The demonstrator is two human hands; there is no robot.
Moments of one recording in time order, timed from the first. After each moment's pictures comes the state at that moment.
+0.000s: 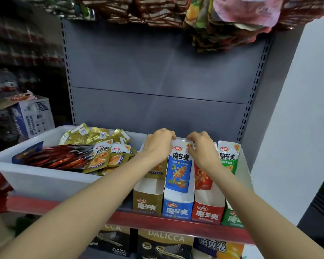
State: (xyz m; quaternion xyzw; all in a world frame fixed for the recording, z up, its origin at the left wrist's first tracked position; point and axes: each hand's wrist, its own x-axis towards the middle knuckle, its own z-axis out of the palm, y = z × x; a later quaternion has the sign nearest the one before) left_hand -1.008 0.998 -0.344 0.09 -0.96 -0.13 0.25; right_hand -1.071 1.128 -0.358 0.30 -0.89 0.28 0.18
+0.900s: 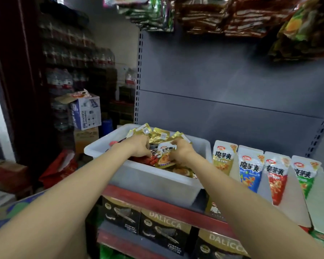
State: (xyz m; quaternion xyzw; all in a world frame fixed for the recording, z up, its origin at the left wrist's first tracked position) left_hand -0.873 0.782 -0.351 0.23 -0.96 -0.13 0.04; right_hand -0.962 0.916 -0.355 0.33 -0.90 0.27 -0.07
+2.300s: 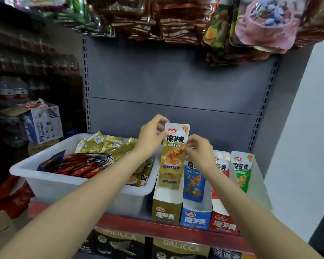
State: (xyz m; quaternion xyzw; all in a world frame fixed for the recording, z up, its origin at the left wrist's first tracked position) left_hand -0.974 0.938 -0.317 0.06 -0.84 -0.38 0.37; right_hand -1.047 1.078 -0.348 0.30 -0.80 0.51 0.11
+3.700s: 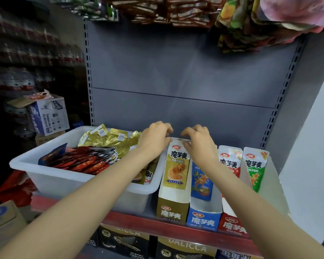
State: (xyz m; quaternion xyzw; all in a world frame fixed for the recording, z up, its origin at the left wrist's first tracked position) left_hand -0.985 0.924 -0.335 0.10 -0.94 -0.15 0.30; right_hand -1.059 1.056 -0.349 0.36 -0.88 0.20 0.25
